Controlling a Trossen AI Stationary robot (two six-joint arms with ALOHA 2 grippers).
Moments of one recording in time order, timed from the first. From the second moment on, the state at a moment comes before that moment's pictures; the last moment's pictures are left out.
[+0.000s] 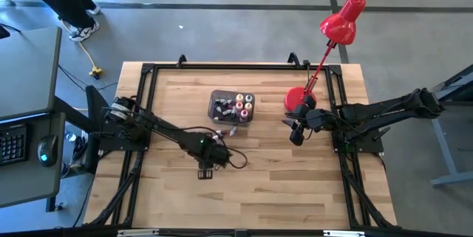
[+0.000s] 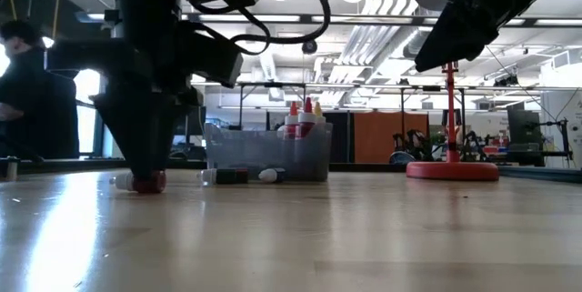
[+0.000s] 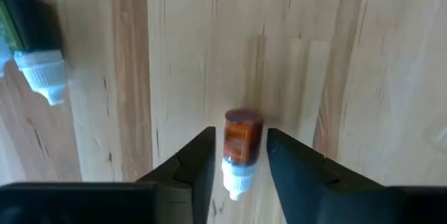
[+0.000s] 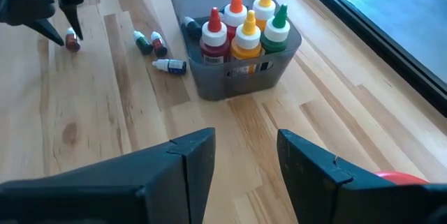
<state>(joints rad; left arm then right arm) -0.30 1.82 1.18 -0.81 -0.07 -0.35 0.13 0.92 0.61 -0.37 0.44 0.33</state>
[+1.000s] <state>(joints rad) -0.30 1.82 1.18 -0.81 -0.04 -0.47 0.13 0.92 0.61 -0.37 0.43 0.34</state>
